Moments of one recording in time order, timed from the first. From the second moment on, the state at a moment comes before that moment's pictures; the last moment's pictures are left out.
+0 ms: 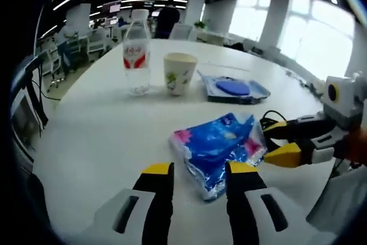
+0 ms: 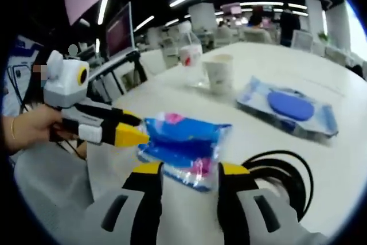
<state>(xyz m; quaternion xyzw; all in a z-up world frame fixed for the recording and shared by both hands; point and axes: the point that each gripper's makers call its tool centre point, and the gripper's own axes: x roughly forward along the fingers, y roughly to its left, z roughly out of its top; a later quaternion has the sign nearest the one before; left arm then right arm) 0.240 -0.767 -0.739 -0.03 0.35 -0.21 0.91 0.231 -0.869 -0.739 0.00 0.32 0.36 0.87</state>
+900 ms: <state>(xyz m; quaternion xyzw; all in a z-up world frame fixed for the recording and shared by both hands) 0.235 -0.758 -0.751 -0.05 0.37 -0.18 0.91 0.233 -0.869 -0.745 0.02 0.33 0.35 0.88</state>
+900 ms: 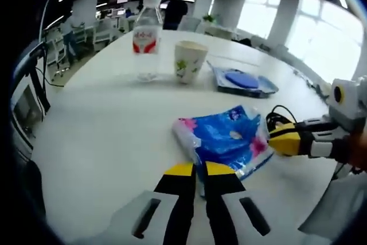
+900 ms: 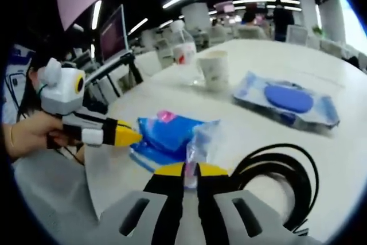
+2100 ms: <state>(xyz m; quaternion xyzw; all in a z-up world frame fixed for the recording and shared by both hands) 0.226 -0.769 -0.710 -0.07 0.34 -0.20 0.92 0.225 -0.886 -0.701 0.04 0.28 0.35 0.89</state>
